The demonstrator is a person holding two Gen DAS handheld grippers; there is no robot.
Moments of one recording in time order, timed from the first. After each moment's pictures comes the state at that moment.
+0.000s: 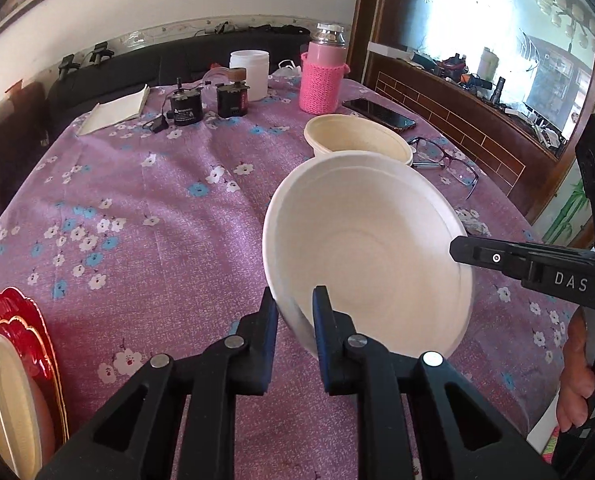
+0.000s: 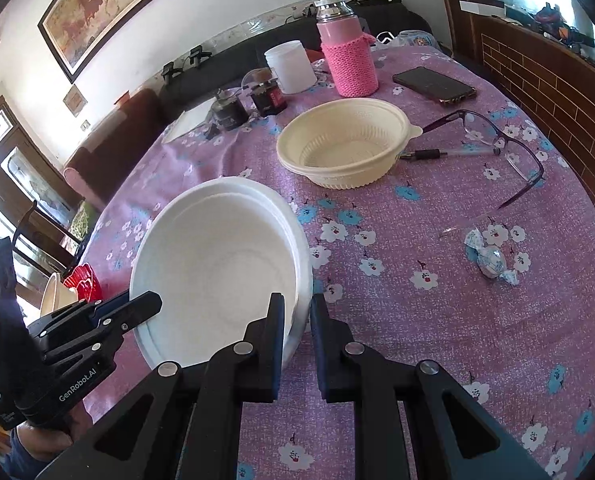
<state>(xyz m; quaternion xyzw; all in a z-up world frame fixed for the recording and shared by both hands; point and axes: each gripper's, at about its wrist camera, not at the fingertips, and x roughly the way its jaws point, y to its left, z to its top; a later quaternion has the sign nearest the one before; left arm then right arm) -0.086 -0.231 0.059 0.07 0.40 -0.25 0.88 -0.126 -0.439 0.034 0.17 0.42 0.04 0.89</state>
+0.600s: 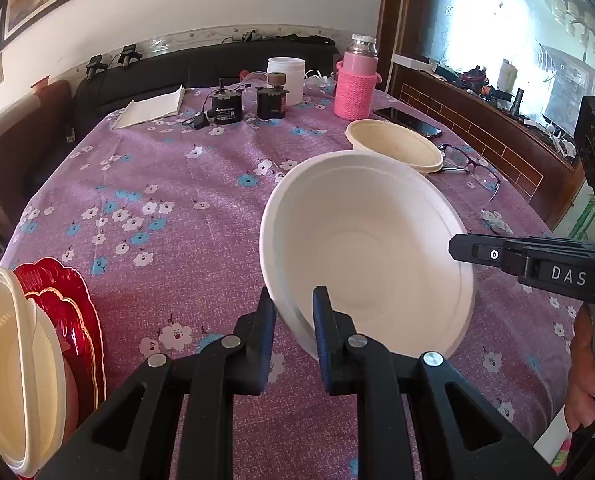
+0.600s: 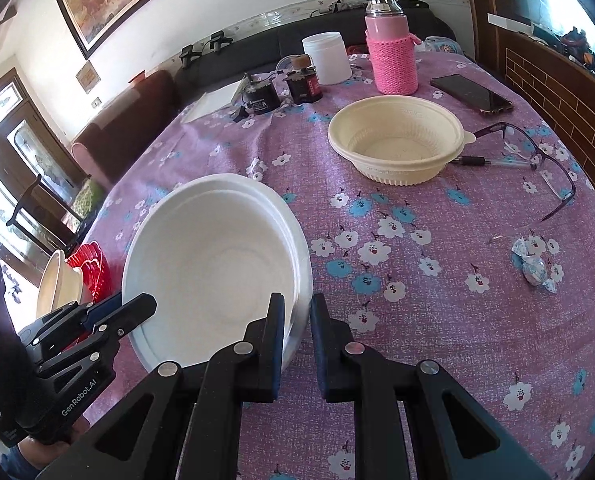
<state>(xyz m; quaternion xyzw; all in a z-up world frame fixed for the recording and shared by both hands) -0.097 -0.194 0.055 0.06 0.39 -0.22 0.89 -0.113 -0.392 0.031 0.14 0.43 0.05 0.89</state>
